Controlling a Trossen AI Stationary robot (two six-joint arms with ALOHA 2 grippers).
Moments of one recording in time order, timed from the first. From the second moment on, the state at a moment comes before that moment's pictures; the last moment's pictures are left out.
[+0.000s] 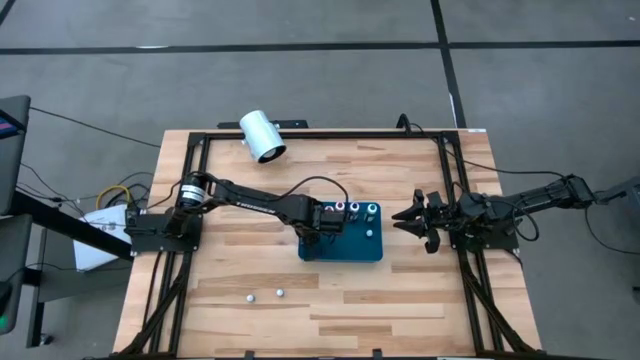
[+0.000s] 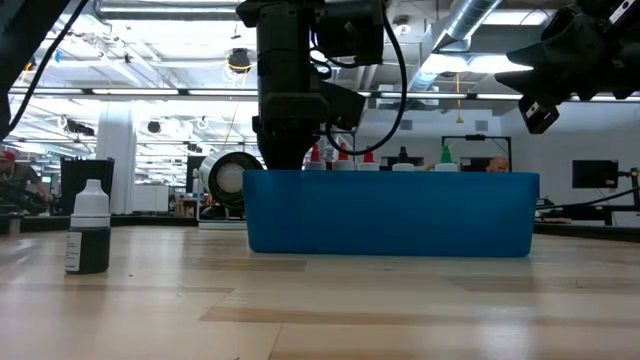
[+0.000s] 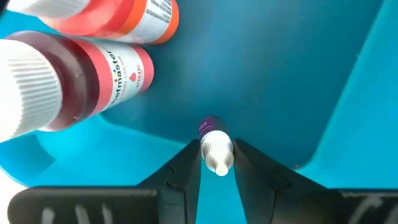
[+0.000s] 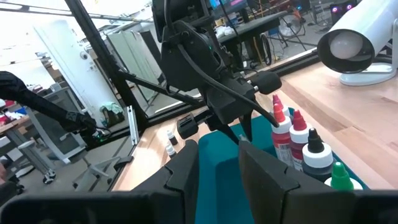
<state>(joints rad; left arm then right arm) -0.07 2.08 1.63 -1.00 -0.11 -0.27 0.19 0.38 0.08 0.27 0.11 0.36</state>
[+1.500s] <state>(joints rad) -0.22 1.97 1.91 -1.57 -0.17 -0.50 0.19 0.38 0.08 0.27 0.10 0.36</state>
